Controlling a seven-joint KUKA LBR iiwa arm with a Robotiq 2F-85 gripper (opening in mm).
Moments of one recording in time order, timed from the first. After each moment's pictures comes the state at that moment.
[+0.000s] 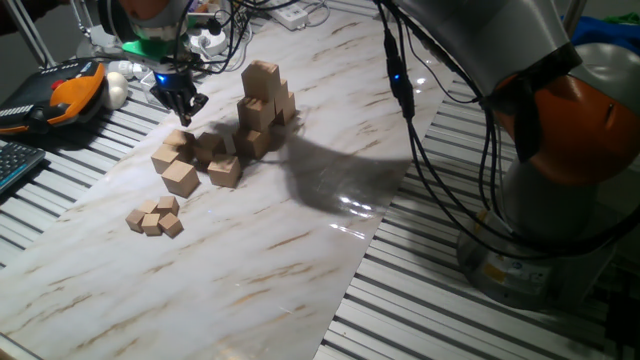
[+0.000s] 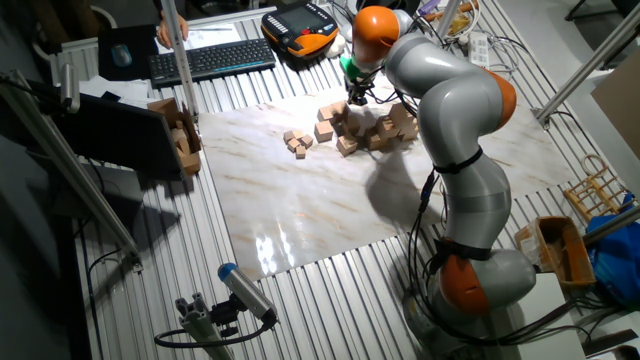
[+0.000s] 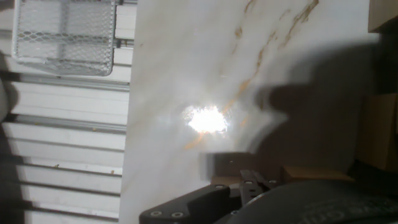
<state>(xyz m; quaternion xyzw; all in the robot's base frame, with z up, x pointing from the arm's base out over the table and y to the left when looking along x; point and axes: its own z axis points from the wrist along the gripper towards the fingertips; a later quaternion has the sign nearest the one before) 0.738 0.003 0.076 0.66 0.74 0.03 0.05</state>
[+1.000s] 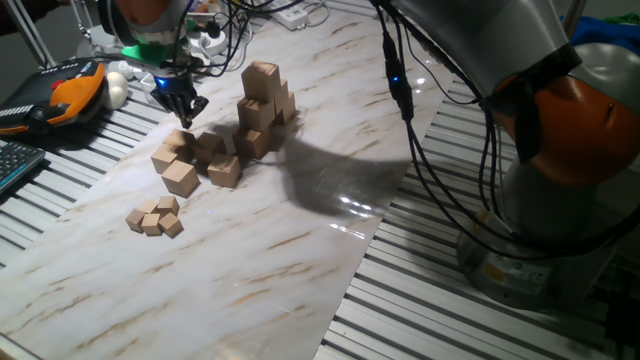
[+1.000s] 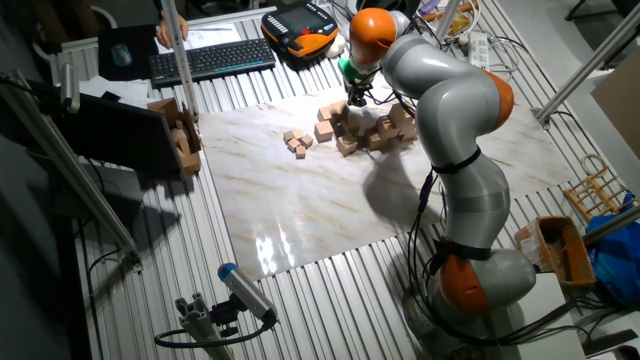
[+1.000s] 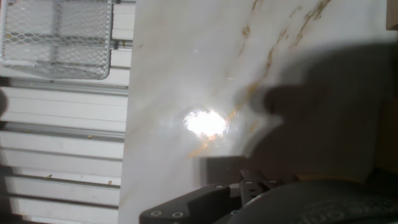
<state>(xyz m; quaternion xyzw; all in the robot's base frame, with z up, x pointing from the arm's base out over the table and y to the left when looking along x) 0.736 0.004 0.070 0.67 0.74 0.02 0.05</state>
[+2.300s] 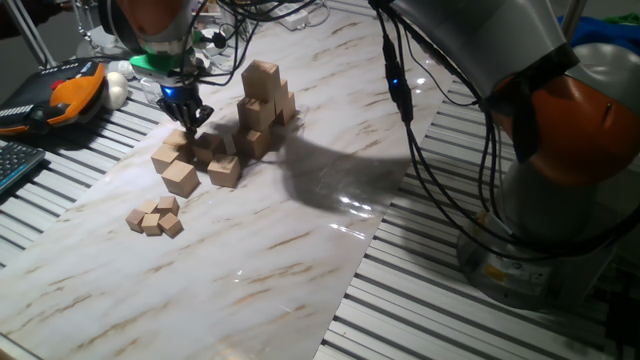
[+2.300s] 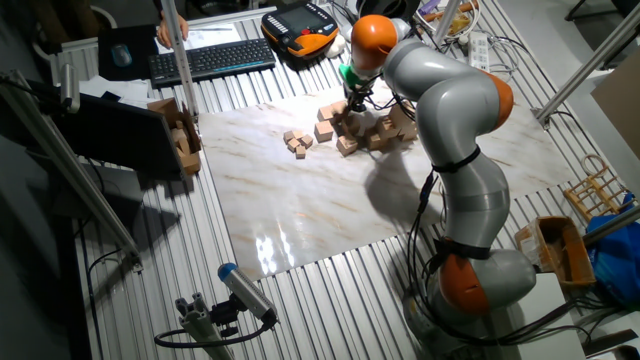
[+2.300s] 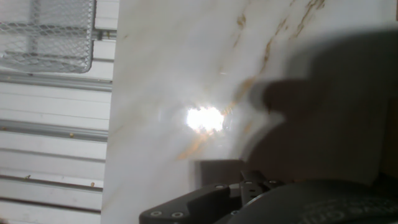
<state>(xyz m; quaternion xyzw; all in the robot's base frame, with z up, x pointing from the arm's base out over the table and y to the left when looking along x) 0.730 0.003 0.047 0.66 0.75 0.03 0.04</state>
